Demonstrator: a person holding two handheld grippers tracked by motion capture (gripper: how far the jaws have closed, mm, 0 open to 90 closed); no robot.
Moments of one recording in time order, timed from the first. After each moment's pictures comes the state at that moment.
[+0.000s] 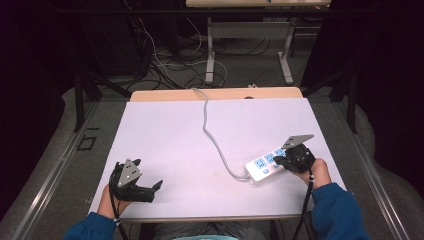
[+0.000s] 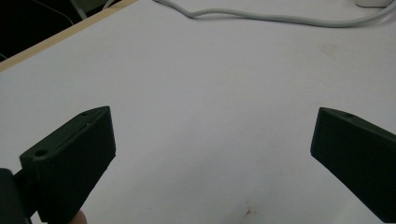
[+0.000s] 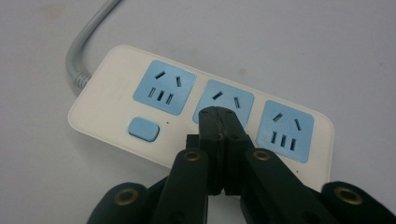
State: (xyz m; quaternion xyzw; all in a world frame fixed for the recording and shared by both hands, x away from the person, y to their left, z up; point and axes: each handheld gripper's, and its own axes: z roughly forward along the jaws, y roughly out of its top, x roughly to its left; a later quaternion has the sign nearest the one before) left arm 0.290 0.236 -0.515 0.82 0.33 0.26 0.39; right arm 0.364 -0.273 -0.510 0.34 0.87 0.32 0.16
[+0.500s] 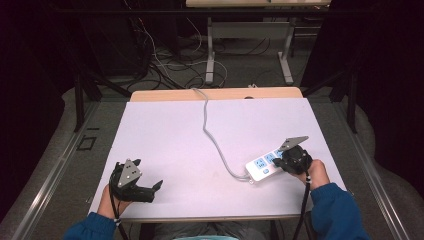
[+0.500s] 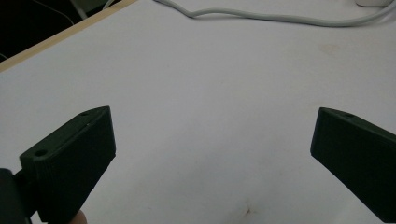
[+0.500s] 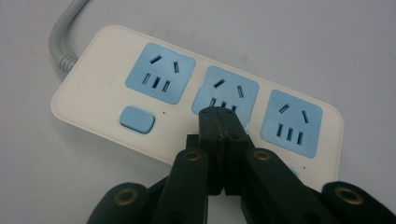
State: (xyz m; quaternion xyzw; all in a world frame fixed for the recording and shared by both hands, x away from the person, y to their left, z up) left arm 0.290 0.236 -0.515 0.82 0.33 0.26 0.39; right arm 0.366 -0.267 -0.518 0.34 0.88 0.29 0.16
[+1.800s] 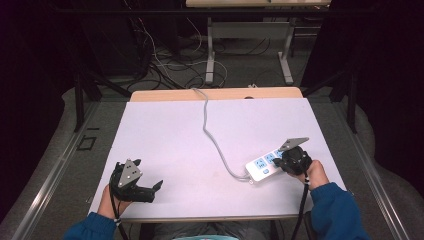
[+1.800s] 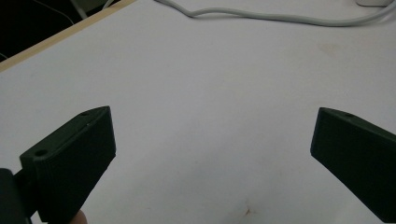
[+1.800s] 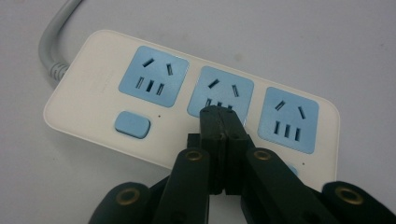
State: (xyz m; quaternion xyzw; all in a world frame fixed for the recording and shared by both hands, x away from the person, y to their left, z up) left arm 0.290 0.235 -0.515 0.82 0.32 0.26 0.39; right arm 0.363 -0.266 -0.522 0.36 0.87 0.29 0.17
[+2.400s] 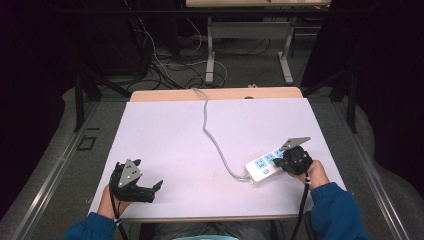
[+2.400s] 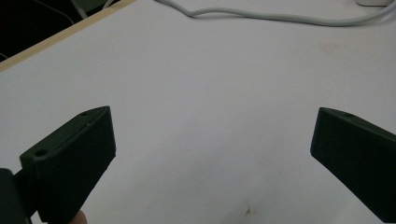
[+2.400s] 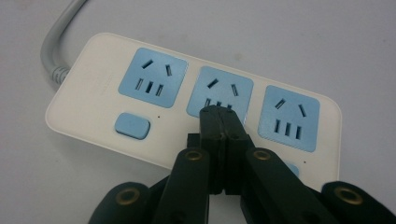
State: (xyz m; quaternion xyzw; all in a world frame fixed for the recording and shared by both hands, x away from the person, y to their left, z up) left arm 0.290 0.235 -0.515 0.82 0.33 0.26 0.39; right arm 0.364 -0.269 -0.522 0.37 0.86 0.30 0.16
